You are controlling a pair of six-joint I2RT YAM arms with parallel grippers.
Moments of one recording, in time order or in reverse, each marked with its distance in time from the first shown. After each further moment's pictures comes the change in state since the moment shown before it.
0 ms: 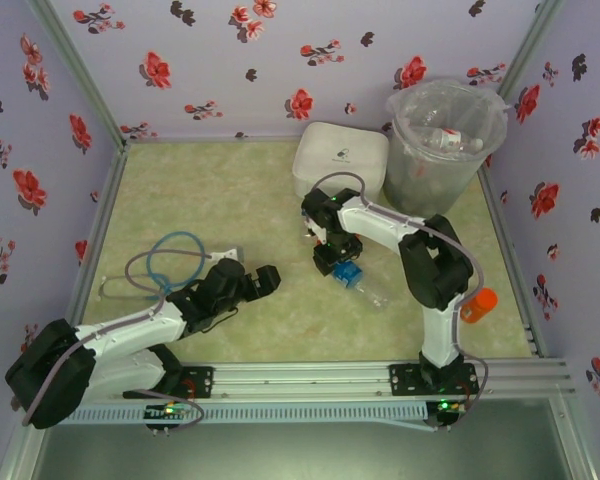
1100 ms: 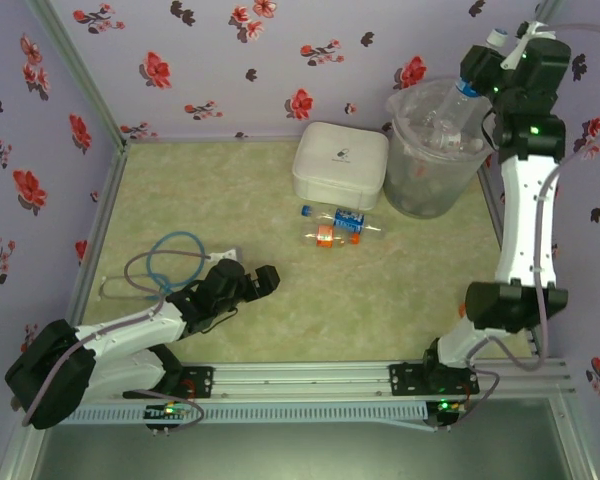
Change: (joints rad) left arm 0.000 -0.003 -0.005 0.000 -0.010 -0.006; right arm -0.785 -0.273 0.681 0.474 -0.145 0.285
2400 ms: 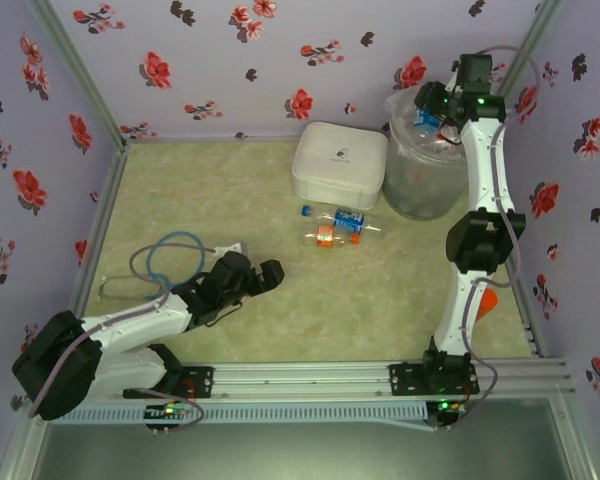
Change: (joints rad) left arm 0.000 0.066 0.080 -0.036 0.000 0.004; right arm 0.055 0.489 0.298 -0.283 -0.065 0.059
